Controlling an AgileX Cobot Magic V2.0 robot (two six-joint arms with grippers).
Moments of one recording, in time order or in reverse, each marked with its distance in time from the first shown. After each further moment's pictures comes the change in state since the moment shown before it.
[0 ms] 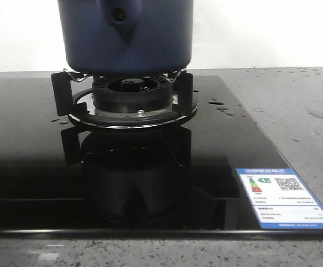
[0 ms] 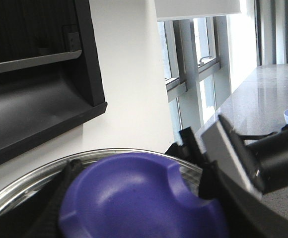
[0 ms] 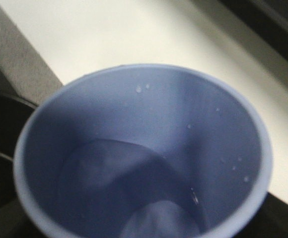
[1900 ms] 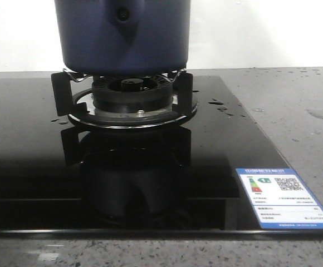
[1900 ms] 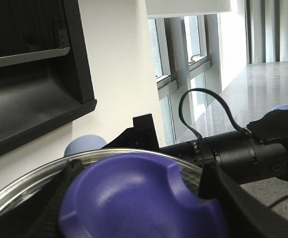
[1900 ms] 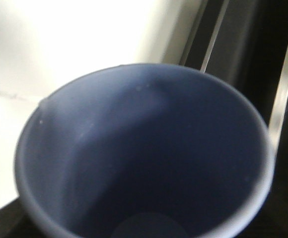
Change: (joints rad) left arm 0.002 0.000 0.000 0.016 0.028 -0.023; right arm 0.038 0.125 -0.165 -1.285 -0.091 0.064
